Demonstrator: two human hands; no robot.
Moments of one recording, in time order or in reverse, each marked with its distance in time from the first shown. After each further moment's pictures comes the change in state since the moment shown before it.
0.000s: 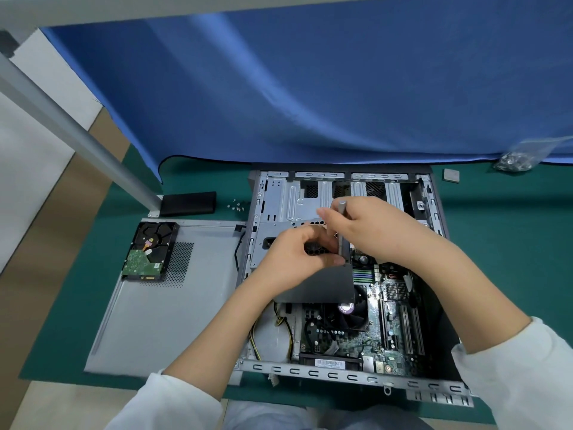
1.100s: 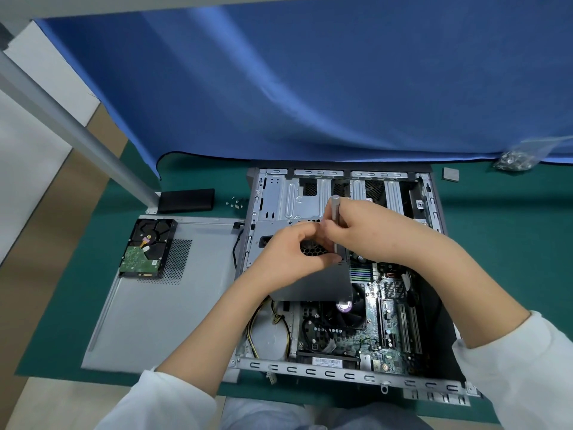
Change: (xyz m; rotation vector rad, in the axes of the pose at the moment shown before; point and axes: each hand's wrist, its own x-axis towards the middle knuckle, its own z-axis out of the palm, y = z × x) left_hand -0.001 -0.002 -0.003 0.009 -0.001 0.024; right_hand 0.001 -0.002 -0.002 -0.018 -0.128 -0.034
